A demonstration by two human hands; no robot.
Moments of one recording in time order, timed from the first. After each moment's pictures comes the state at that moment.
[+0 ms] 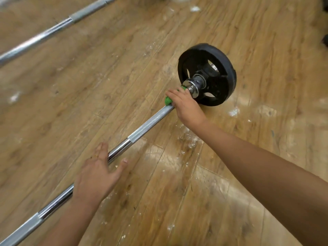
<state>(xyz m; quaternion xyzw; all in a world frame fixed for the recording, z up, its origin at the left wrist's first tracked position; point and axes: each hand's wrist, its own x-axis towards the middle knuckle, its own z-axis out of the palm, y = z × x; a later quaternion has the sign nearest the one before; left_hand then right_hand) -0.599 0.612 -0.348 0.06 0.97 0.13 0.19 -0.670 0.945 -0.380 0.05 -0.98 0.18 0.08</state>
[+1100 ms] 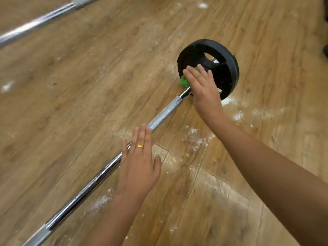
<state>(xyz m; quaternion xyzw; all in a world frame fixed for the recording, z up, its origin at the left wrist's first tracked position) -0.593 0.680 -0.354 0.23 0.96 0.17 0.07 -0.690 0.953 -0.340 0.02 -0.97 0.07 0.22</state>
